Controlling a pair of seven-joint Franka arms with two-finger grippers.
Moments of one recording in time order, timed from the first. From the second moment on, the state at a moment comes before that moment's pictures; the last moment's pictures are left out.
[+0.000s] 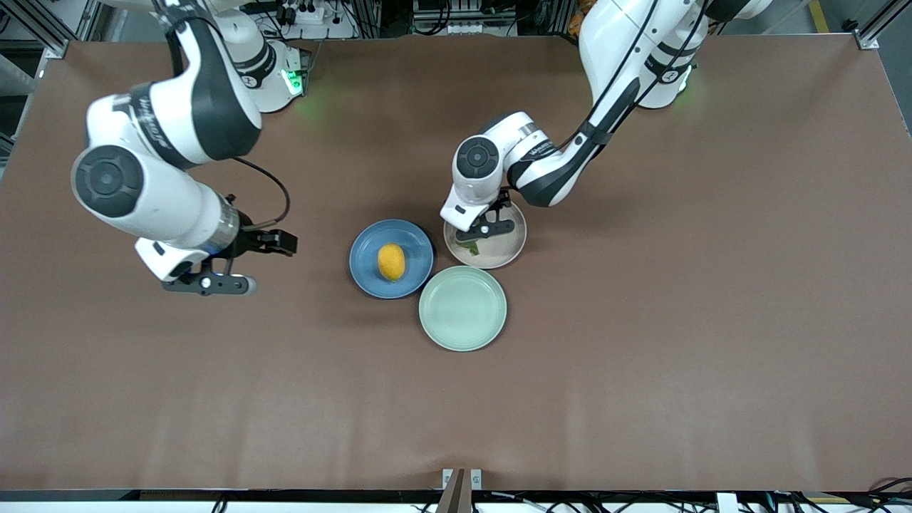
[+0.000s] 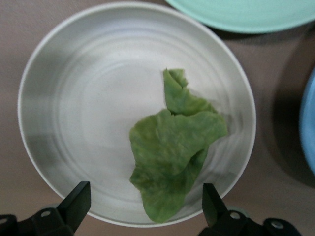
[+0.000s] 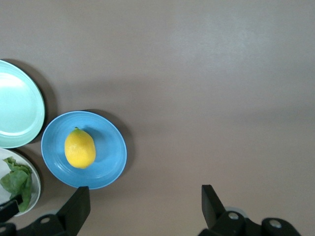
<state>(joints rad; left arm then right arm) -0.54 0.65 -0.37 -1.76 0.13 2.24 -1.10 0.42 0.32 -0.13 -1.53 0.10 1.72 0.34</state>
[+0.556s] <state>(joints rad) -0.55 0.67 -0.36 -1.75 0.15 2.24 -1.10 0.50 0.34 -0.13 -1.66 0.12 1.91 0.43</state>
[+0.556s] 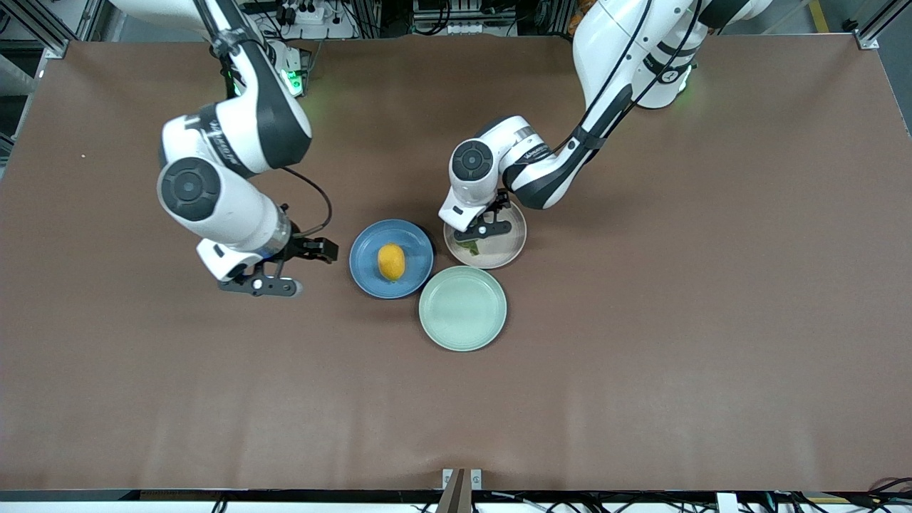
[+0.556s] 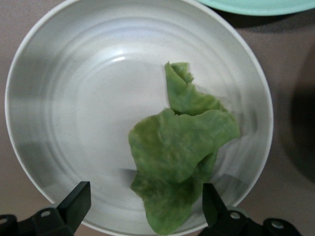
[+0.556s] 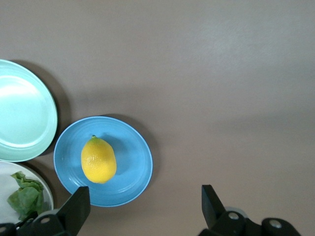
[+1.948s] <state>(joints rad) -0.56 0.71 -0.36 -1.73 0.16 2.26 -1.10 0.69 0.48 -0.13 -1.83 0.16 2.25 0.51</state>
